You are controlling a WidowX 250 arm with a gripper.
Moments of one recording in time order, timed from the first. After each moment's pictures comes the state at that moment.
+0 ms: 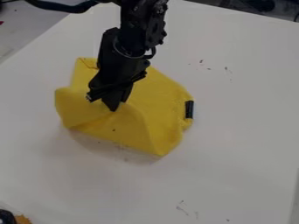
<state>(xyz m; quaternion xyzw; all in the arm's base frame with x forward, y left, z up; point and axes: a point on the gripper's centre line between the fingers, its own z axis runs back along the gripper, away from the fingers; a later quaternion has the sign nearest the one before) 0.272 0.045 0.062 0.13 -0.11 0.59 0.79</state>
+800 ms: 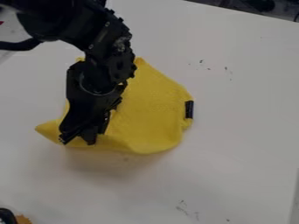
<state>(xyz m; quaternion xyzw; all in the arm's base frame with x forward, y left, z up) 0.213 0.046 0.055 0.10 -0.12 0.63 0.76</state>
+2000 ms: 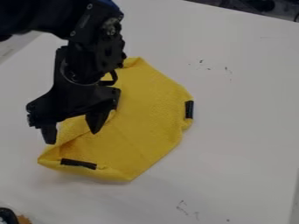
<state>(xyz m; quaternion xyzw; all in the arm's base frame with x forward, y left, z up) 0.191 0.057 0.084 0.15 -0.11 0.46 0.87</state>
